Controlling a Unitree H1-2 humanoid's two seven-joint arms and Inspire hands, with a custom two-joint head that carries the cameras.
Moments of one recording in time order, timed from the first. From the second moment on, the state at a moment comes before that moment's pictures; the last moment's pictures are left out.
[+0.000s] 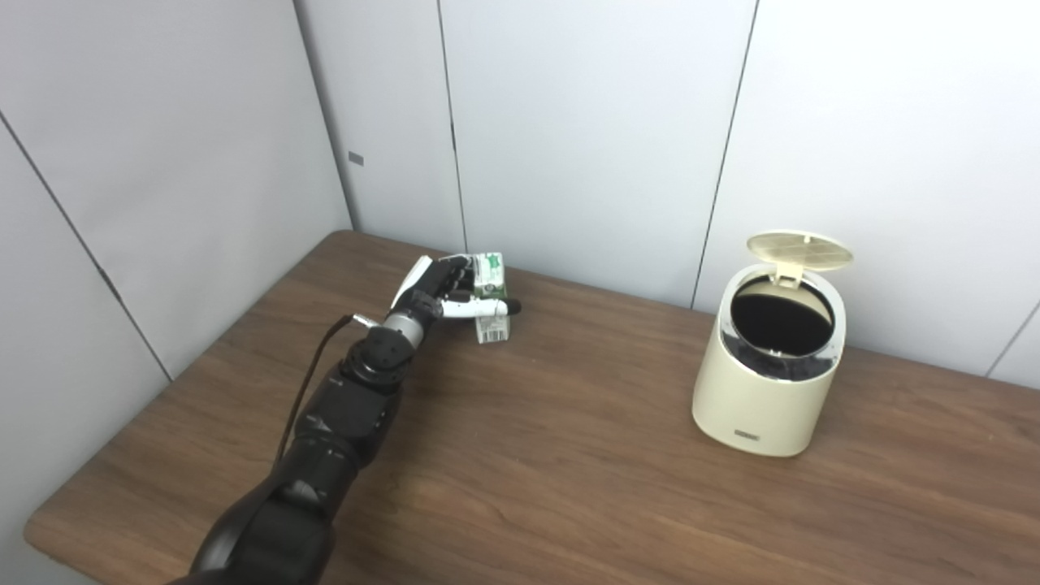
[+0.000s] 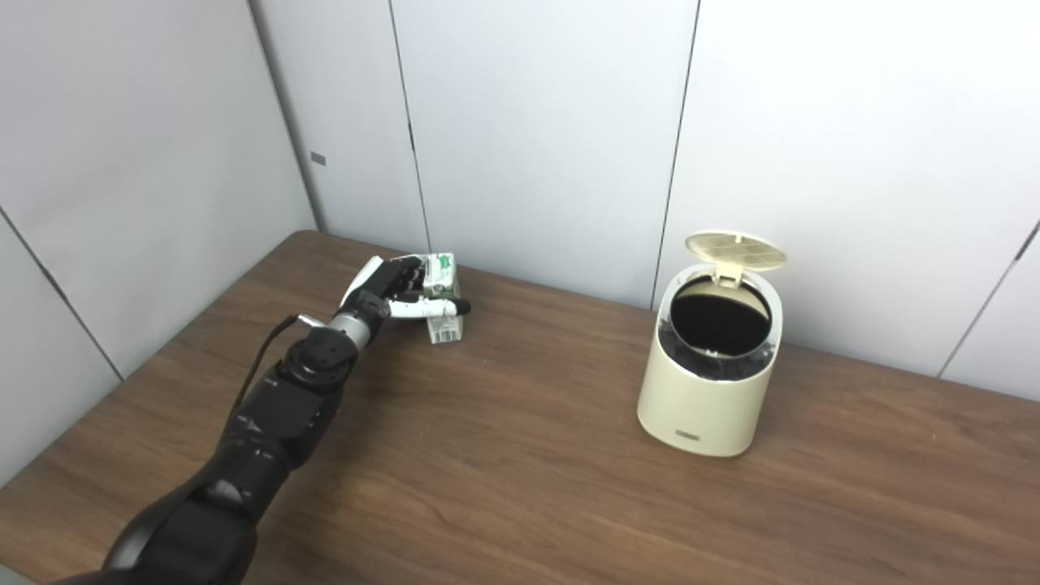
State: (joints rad) left arm -0.62 0.44 0.04 0.73 0.06 0.00 -0.05; right arm 0.30 -0.37 -0.17 -0.23 -0.45 -0.28 -0.05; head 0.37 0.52
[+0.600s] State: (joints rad) left arm -0.60 0.35 0.05 0.76 0.16 -0.10 0.19; right arm 0.30 -0.37 -0.17 -0.23 -0.45 -0.28 -0.04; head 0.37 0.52
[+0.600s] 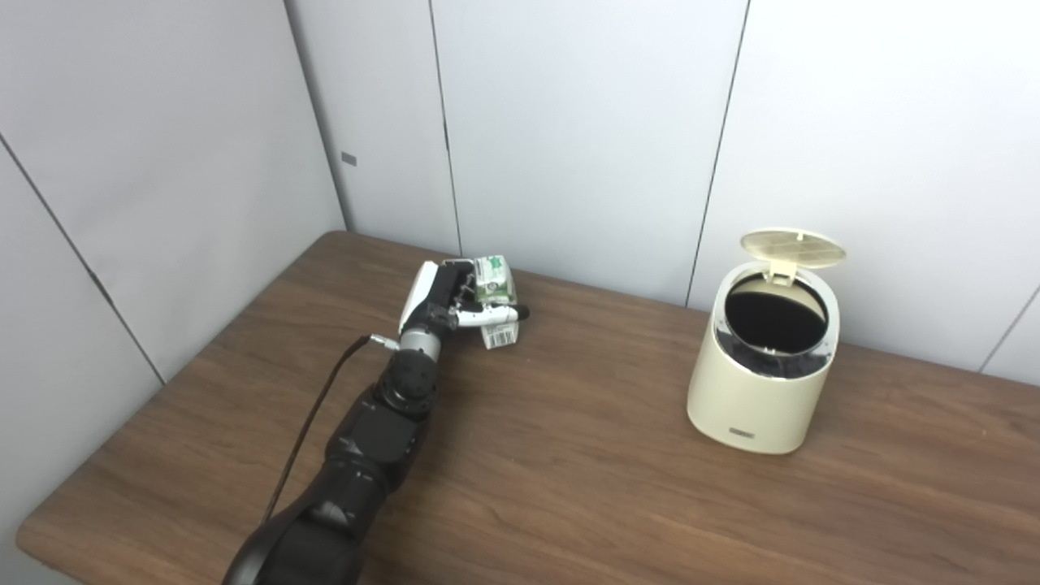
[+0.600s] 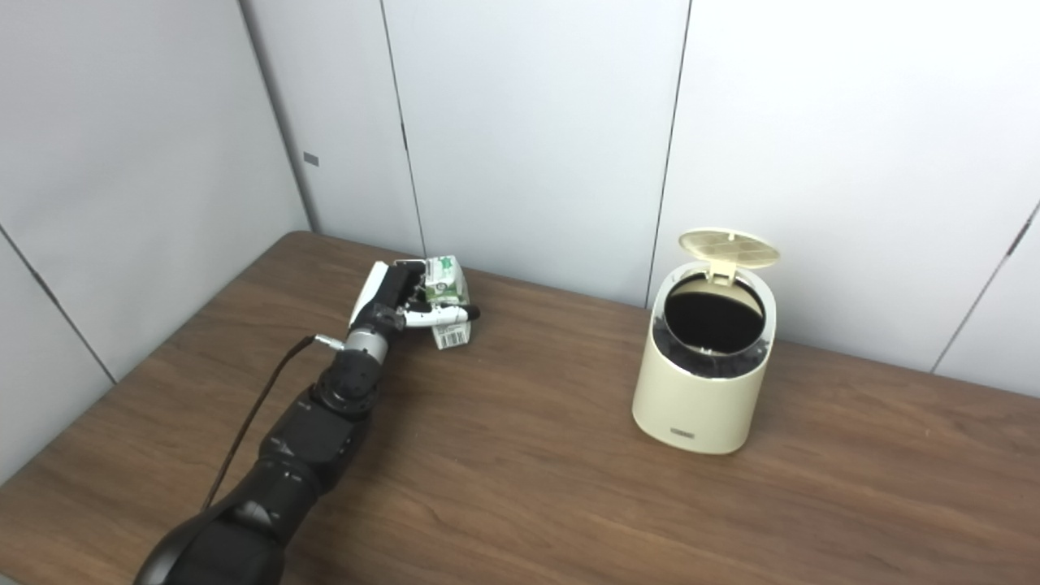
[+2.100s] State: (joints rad) left arm -0.37 0.22 0.05 0.19 0.13 -0.27 0.09; right arm -0.09 -0.06 0.06 -0.03 -0.69 0.07 -0.14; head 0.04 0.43
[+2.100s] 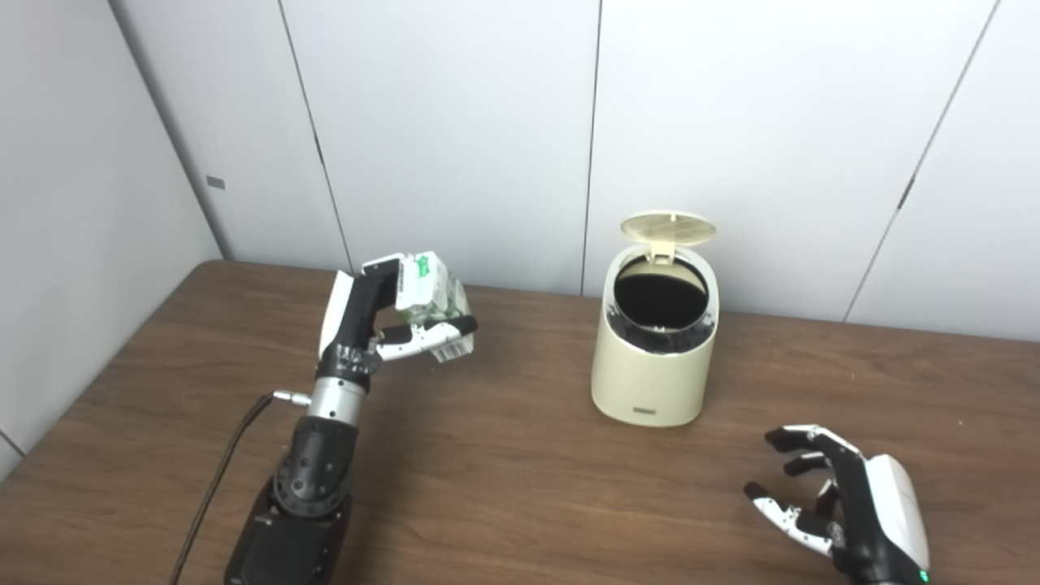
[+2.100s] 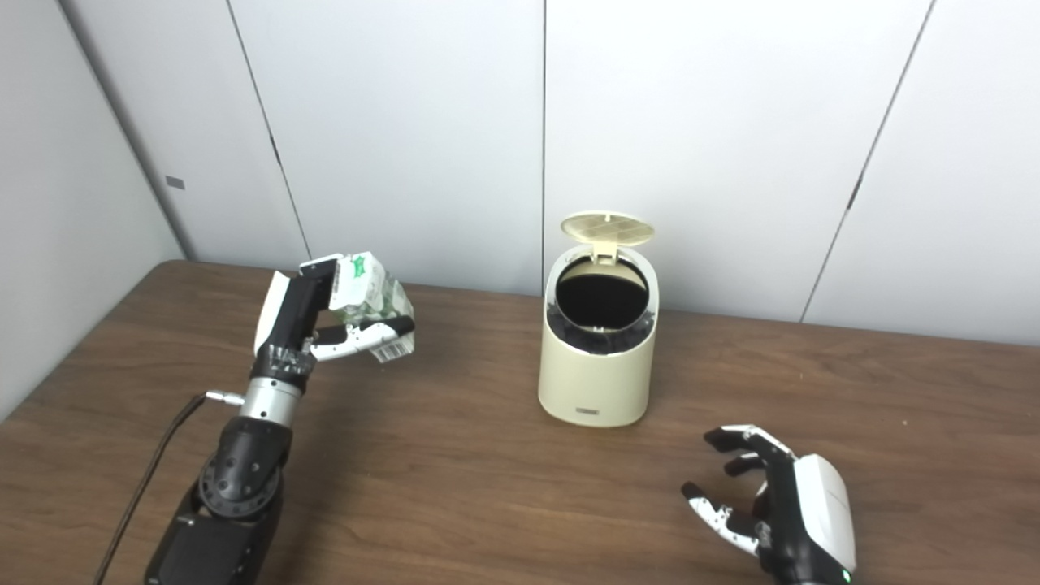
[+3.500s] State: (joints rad) left arm -0.50 0.05 -0.09 0.26 0.18 -0.42 0.20; right arm -0.32 -0.02 0.12 0.28 -0.53 0.03 -0.32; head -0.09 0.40
